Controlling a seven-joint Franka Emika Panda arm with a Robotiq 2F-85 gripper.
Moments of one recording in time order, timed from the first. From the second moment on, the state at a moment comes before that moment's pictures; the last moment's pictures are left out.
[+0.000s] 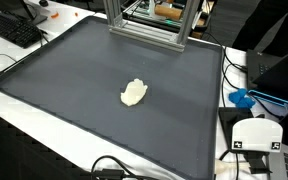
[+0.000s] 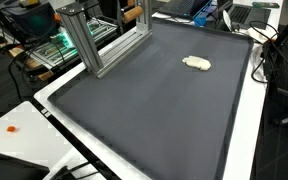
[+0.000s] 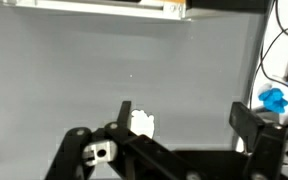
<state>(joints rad) 0.15 -0.32 0.16 -2.21 0.09 1.91 0.17</state>
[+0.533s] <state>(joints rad) 0.12 -0.20 0.19 -2.21 -0.03 2.10 0.40</state>
